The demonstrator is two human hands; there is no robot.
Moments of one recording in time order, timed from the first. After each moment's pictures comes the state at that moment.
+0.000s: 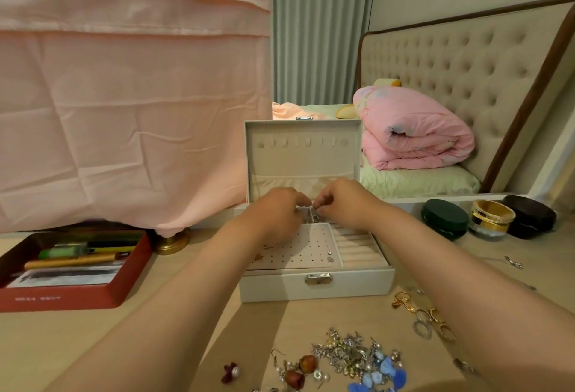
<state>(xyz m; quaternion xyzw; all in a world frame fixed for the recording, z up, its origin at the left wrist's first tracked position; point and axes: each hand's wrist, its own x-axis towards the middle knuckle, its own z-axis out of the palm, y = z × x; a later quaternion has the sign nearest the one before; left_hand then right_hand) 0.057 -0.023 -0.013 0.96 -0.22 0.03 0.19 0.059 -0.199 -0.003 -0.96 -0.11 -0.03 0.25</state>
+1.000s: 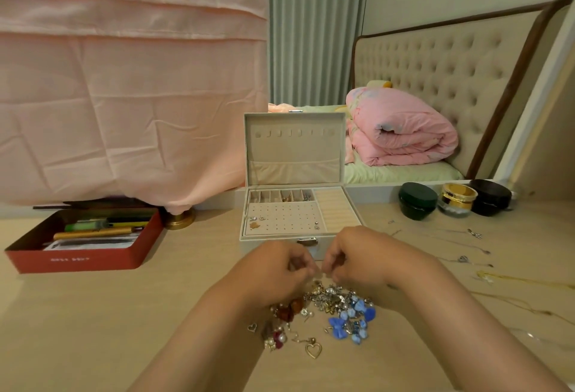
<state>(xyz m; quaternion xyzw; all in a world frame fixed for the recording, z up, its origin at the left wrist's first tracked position) -0.093 -0.014 -0.051 0.92 -0.24 -0.05 0.31 -0.098 -0.209 -0.020 -0.97 -0.12 0.11 0.18</state>
